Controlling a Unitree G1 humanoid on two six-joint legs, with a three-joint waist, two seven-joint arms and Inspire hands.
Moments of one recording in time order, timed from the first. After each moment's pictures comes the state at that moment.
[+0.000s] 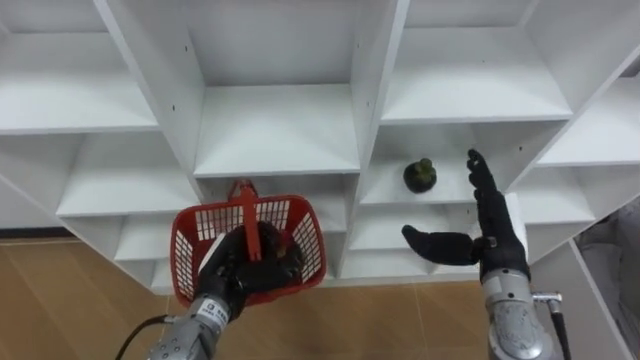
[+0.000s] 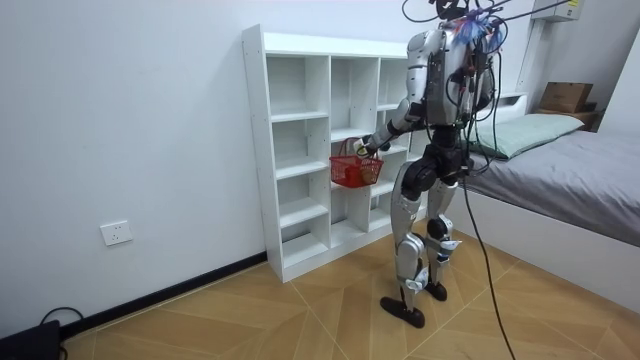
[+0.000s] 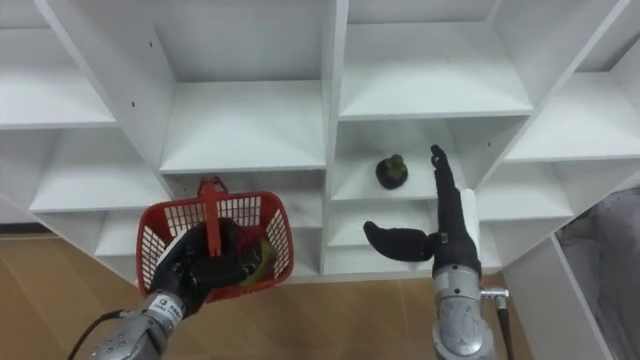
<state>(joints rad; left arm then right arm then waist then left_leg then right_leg) 0.07 0.25 -0.31 0.47 -0.49 -0.20 -0.09 0.04 -0.34 0.28 0.37 0.06 -0.27 -0.42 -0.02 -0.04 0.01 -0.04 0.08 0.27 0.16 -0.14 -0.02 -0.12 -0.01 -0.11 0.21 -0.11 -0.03</state>
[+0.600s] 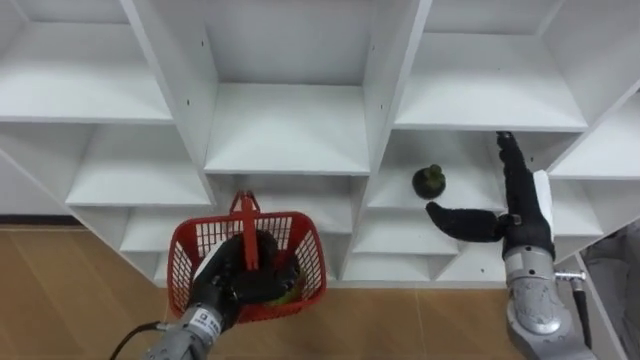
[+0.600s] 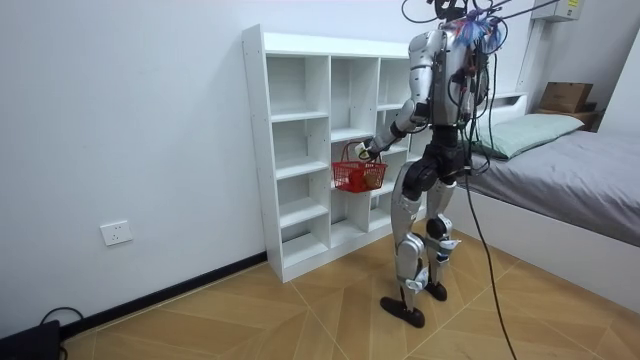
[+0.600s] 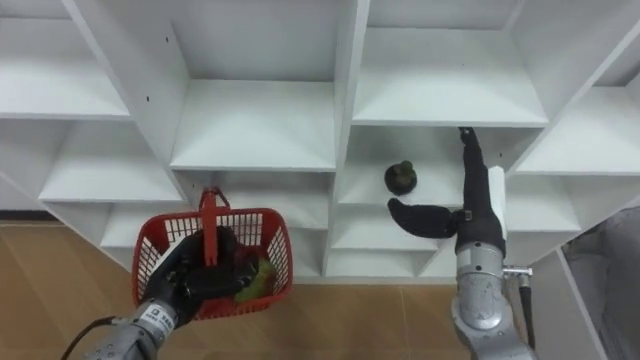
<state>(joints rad) 0.14 0.28 -0.31 0.45 -0.48 -0.19 -0.16 -0.04 -0.38 0.22 0.51 0.07 -0.28 -0.40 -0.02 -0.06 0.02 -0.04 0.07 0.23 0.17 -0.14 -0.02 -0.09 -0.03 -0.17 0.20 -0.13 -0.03</state>
